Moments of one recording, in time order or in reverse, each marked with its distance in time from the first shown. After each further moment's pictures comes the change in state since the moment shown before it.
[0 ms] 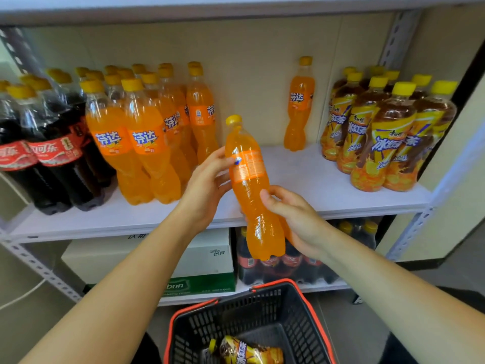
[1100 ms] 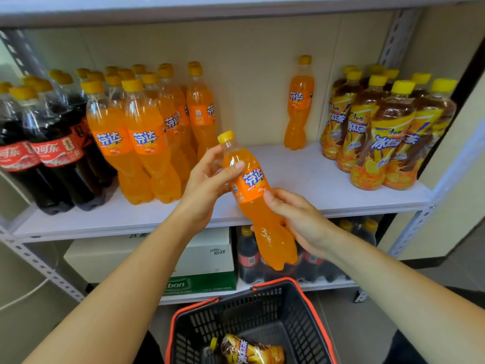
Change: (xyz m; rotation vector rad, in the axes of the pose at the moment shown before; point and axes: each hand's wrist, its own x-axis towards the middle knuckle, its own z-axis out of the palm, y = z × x) left_hand -0.007 0.001 -0.001 0.010 0.006 0.078; right_hand -0.004 0.002 -0.013 -0.109 -0.031 0.018
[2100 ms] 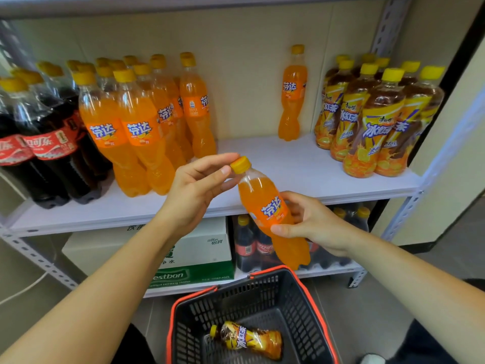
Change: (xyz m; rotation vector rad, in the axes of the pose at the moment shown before) left_hand -0.028 0.001 -0.011 -0.103 -0.150 0.084; right_hand -0.033 0.011 -0.031 -0.270 -0.088 -0.040
